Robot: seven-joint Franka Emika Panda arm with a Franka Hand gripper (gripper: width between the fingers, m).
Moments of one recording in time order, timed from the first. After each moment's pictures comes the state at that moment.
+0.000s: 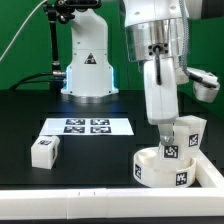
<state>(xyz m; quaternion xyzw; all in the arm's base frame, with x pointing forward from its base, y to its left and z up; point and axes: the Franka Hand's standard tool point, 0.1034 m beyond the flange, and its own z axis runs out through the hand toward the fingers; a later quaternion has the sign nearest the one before) 0.605 0.078 0.073 -0.58 0.81 0.02 0.09</state>
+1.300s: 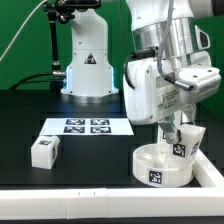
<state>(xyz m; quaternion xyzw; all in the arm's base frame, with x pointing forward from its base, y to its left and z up) 0.600 0.101 0.073 -0.37 0.92 0.06 0.12</state>
